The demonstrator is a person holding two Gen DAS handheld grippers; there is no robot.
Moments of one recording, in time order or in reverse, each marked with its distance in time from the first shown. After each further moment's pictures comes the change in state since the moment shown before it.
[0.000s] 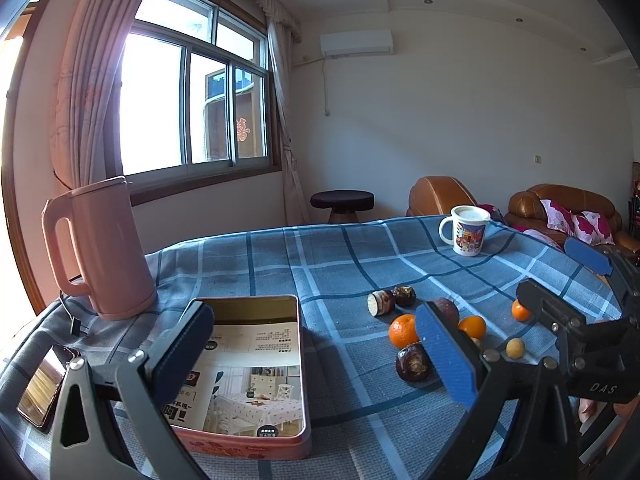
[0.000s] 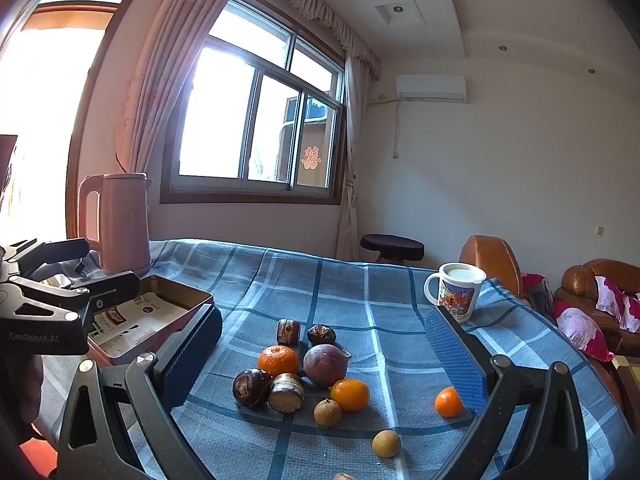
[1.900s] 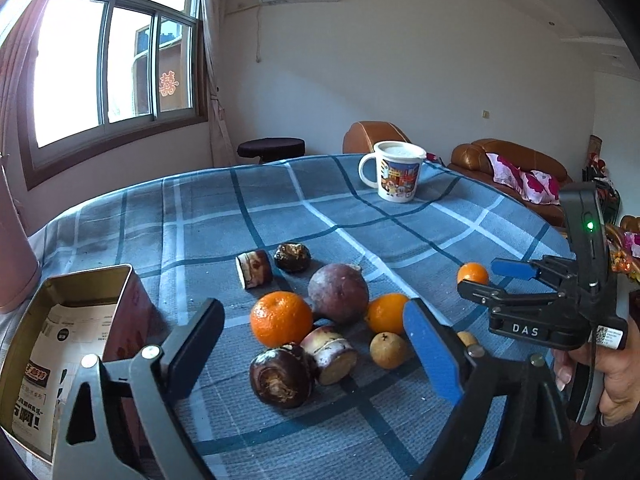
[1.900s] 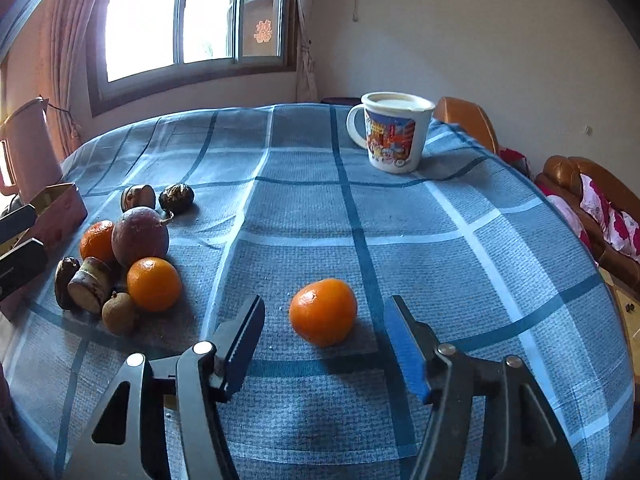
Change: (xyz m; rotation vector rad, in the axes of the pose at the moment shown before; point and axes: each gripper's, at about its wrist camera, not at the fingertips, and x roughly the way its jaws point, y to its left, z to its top) left arm 0.095 -0.101 -0.017 0.051 0.218 -0.242; right arm 0.100 -0.134 -0.077 0.112 0.523 -0.077
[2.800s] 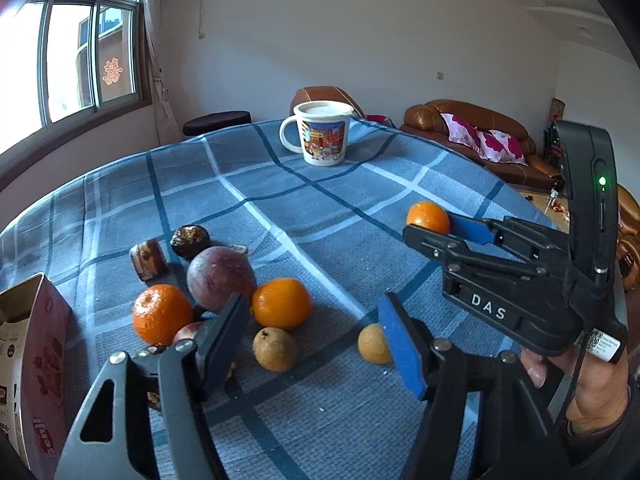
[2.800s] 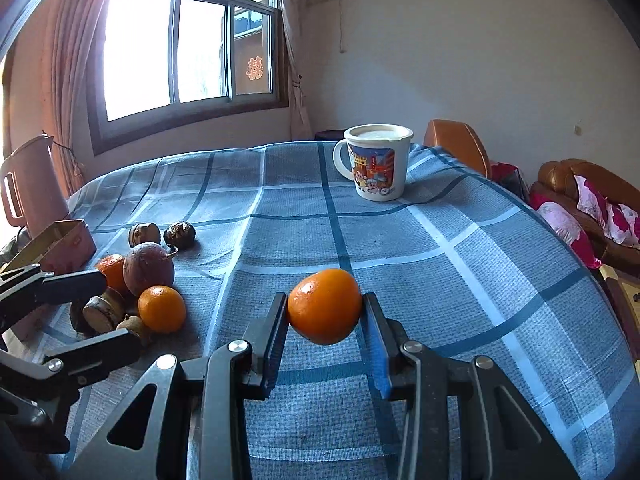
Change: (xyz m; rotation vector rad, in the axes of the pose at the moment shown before) left arm 0.034 -0.066 0.001 0.104 0.139 -0.159; right arm -0.025 -0.014 -0.005 0.062 -0.144 -0.003
